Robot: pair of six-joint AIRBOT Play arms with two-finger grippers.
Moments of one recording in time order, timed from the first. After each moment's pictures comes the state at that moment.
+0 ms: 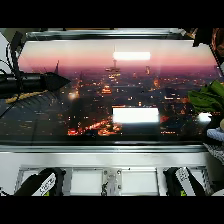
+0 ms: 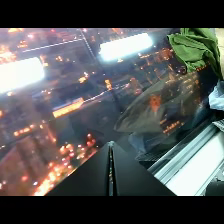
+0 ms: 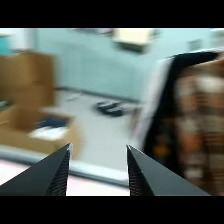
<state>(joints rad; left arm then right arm) 0.12 -1.04 1.25 0.64 -1.32 -1.13 -0.94 -0.91 1.52 -0.07 1.19 0.43</state>
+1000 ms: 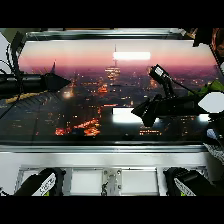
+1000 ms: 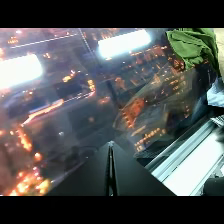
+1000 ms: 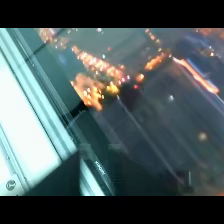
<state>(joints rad) 0.12 -1.04 1.25 0.64 -1.33 -1.13 0.28 -0.91 1.06 -0.80 1.21 0.91</state>
